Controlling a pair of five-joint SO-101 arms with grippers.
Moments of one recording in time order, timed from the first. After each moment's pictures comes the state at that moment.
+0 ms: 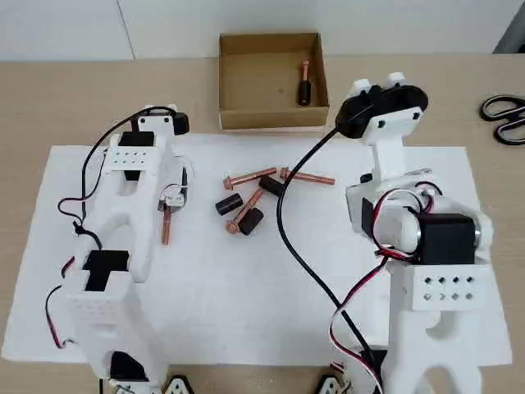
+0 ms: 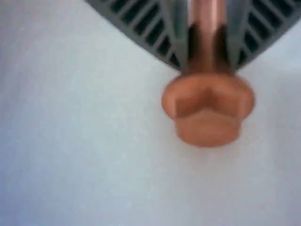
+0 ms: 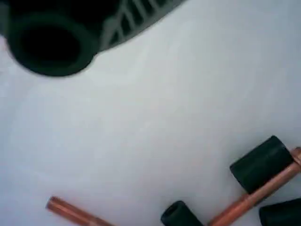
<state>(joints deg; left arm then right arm) -3.1 24.1 -0.1 78.5 6.5 -4.3 -38.0 11.3 88.0 10.6</state>
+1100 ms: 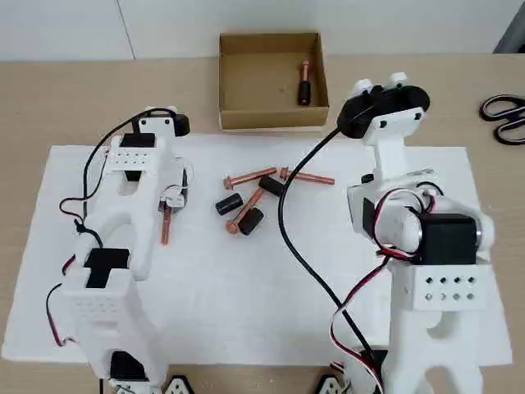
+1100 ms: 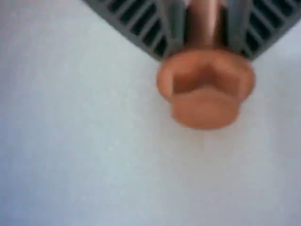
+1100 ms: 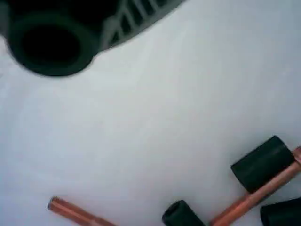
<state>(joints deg) -3.2 24.9 0.0 77.1 6.5 -4.3 -38.0 11.3 88.0 10.6</state>
